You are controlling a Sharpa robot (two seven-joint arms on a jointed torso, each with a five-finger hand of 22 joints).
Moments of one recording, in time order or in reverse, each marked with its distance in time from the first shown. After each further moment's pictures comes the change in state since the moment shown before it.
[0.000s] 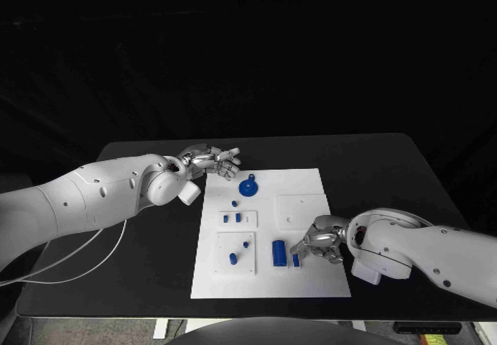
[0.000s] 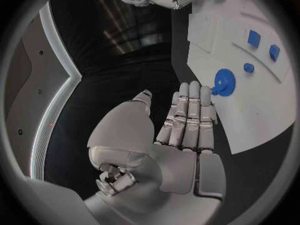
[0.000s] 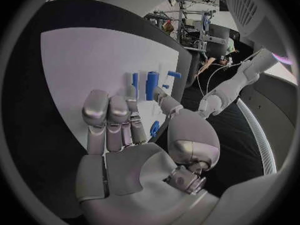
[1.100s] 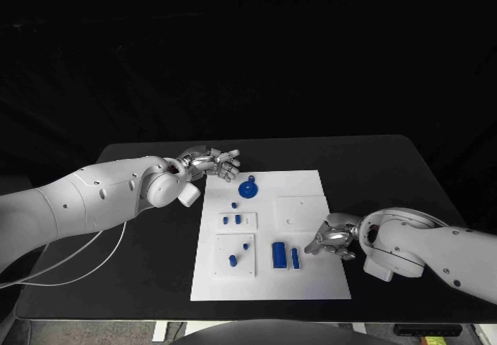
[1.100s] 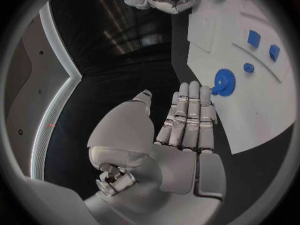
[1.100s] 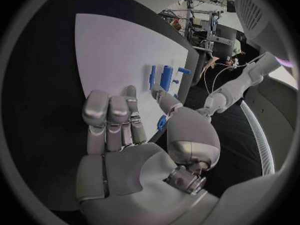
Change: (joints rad) left arm 0.000 -0.001 0.000 0.001 -0.001 -0.002 0.002; left_hand 0.000 0.000 0.000 0.000 0.000 -0.002 -0.003 0.000 -0.001 0.000 0.000 0.000 0.000 0.000 0.000 0.000 0.001 0.007 0.000 0.000 0.000 0.001; right arm 0.001 -0.037 0.000 -0.054 -0.046 0.003 0.059; right_hand 0.058 -0.013 0.001 -0.041 0.004 0.000 0.000 -0.006 -0.006 0.004 -0.004 -0.003 0.003 0.000 0.000 0.000 -0.004 0.000 0.000 -0.004 0.000 -0.004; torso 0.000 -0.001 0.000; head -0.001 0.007
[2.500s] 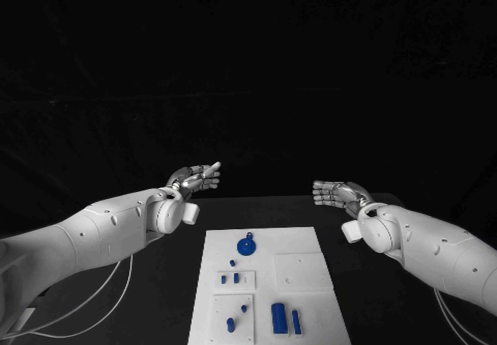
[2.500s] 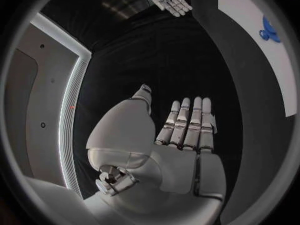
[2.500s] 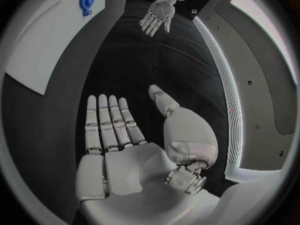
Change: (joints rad) left arm 0.065 0.120 0.002 -0.227 0.242 -0.201 0.142; left_hand 0.017 -0.032 -0.040 -0.069 -0.121 -0.287 -0.098 -0.107 -0.148 -0.483 -0.035 -0.041 -0.090 -0.394 0.010 -0.233 -0.165 -0.060 -0.326 0.034 -0.237 -0.047; right arm 0.024 0.373 0.191 -0.843 0.698 -0.072 0.651; right_hand -0.061 0.095 -0.191 0.044 0.077 -0.415 0.025 -0.100 -0.191 -0.406 0.126 -0.930 -0.917 -0.704 0.218 -0.910 -0.686 -0.022 -0.865 0.254 -0.855 -0.688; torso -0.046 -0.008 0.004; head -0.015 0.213
